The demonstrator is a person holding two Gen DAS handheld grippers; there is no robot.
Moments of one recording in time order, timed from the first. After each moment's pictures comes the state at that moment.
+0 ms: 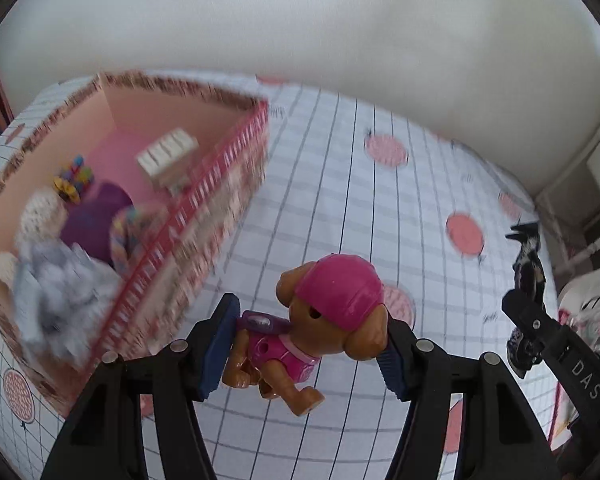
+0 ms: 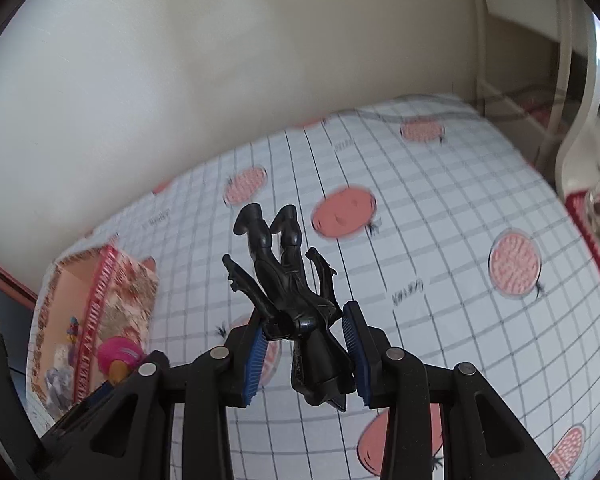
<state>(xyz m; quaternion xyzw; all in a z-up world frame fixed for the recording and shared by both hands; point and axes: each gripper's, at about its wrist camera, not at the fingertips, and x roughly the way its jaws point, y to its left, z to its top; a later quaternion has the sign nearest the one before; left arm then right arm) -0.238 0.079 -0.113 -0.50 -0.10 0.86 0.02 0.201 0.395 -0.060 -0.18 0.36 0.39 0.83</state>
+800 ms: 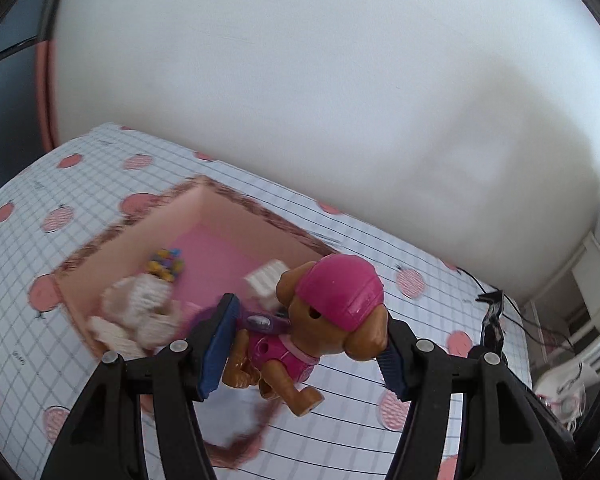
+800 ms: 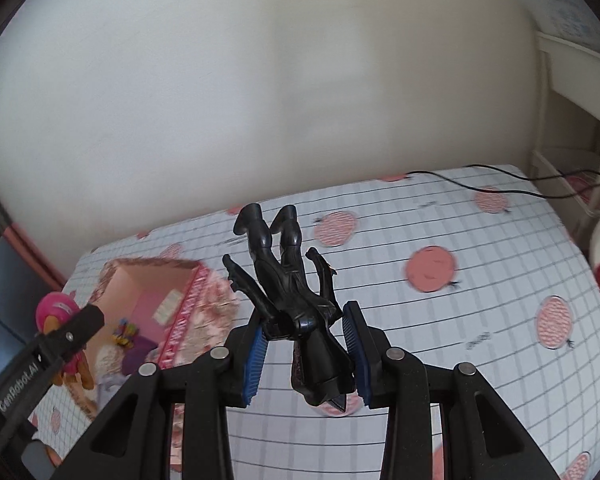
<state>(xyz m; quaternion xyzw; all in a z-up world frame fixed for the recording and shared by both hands) -0.218 -0.024 -0.038 -0.36 -0.17 0.92 -0.03 0.120 0.446 -0.048 -0.21 0.29 0.49 0.80</state>
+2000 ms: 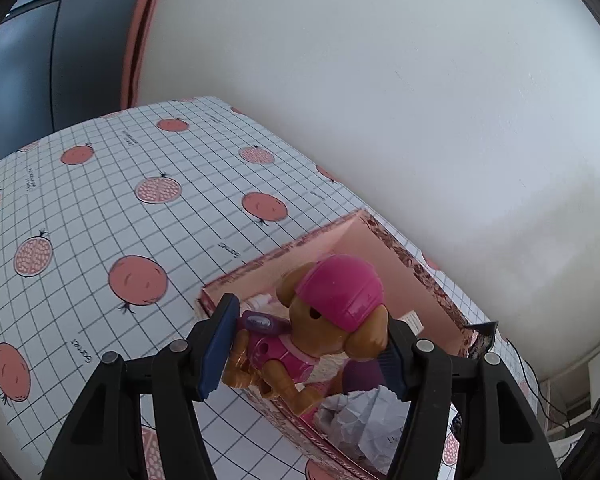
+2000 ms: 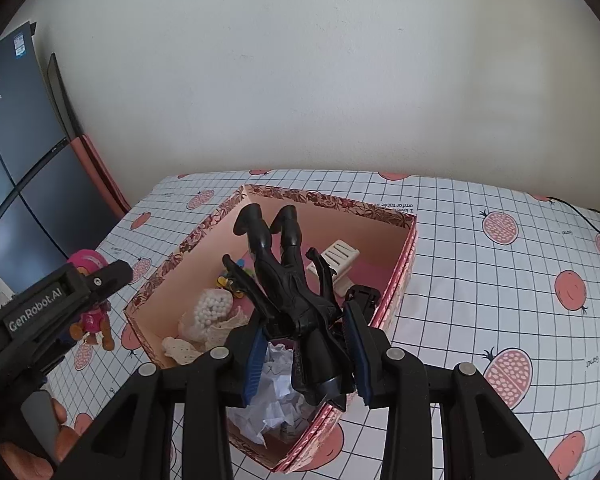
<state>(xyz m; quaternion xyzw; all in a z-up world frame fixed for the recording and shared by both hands) -0.200 -0.162 -0.063 -0.34 -0.27 0.89 -0.14 -0.004 0.498 -0.103 -0.29 0.25 0.60 0.71</state>
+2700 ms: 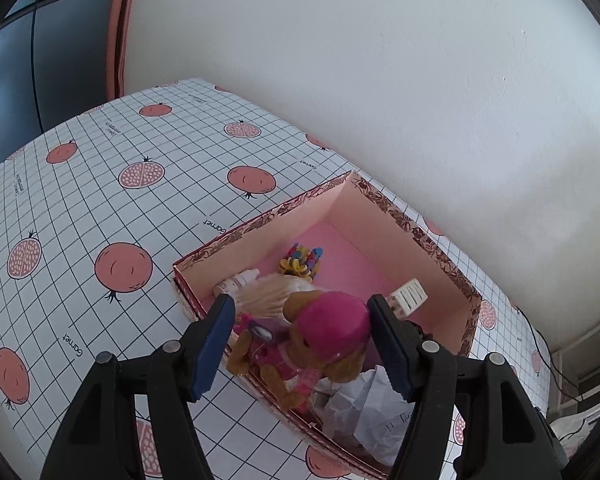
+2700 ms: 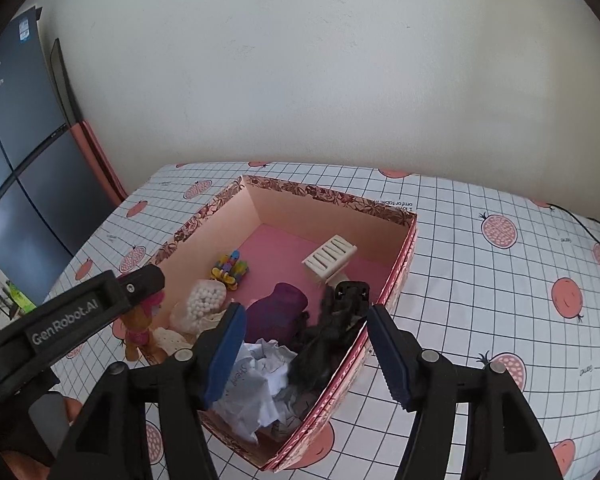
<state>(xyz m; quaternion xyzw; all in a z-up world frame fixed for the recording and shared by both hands) -0.214 -0.144 -0.072 -0.39 -0.24 0.88 -0.12 -0.008 0.500 -0.105 -0.31 0.23 0.60 0.70</state>
